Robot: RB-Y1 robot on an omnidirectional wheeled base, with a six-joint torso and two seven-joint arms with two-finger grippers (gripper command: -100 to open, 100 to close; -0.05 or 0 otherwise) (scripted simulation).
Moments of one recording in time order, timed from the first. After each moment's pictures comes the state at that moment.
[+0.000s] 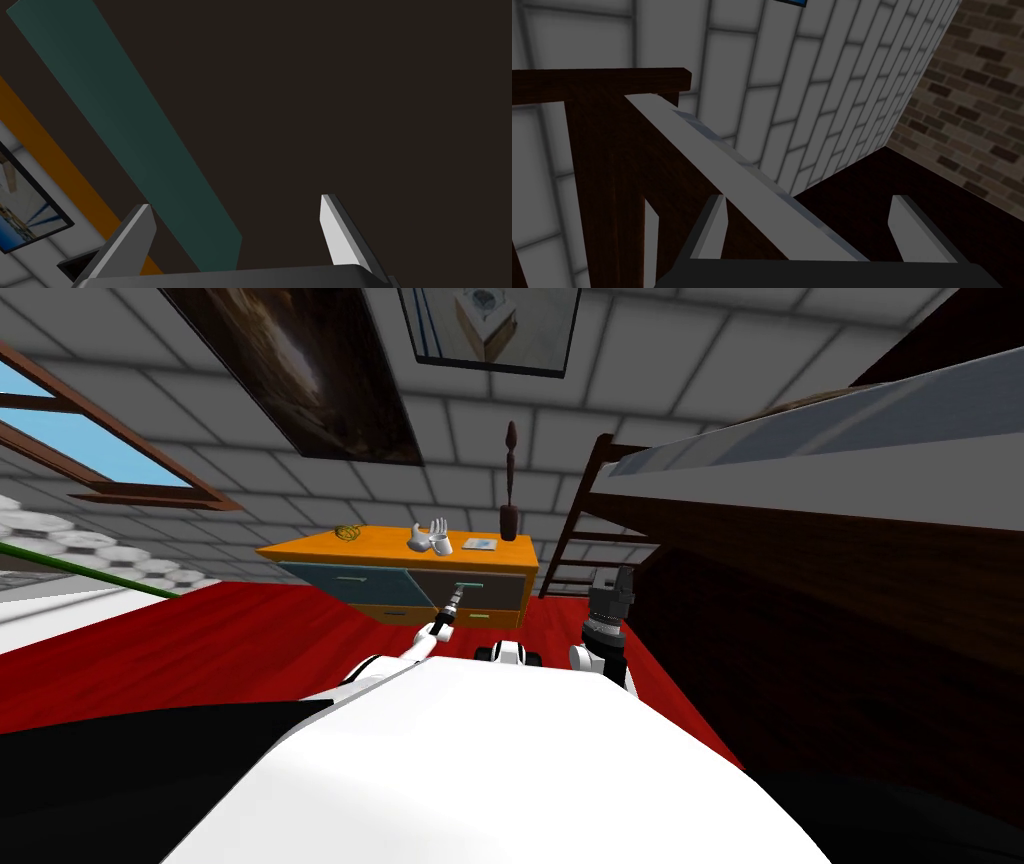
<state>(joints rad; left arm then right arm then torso) -0.22 0.32 0.00 -0.61 0.00 -0.84 -0.10 0.49 0.00 0.04 -2.26 0.04 -0.62 0.08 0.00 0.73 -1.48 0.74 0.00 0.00</state>
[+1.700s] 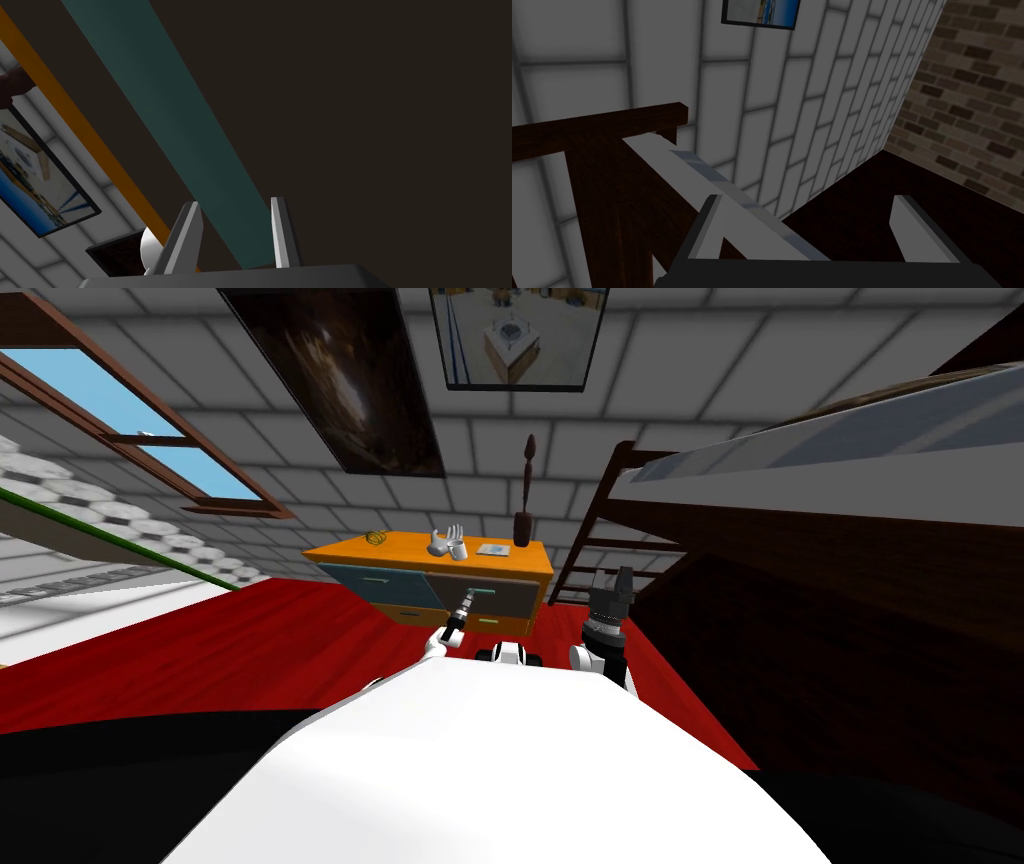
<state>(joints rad) -0.08 0.18 0.01 -0.89 -0.13 -0.75 -0.13 0.49 0.00 0.04 -2.26 0.04 -0.62 0.08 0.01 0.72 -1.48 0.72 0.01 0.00</state>
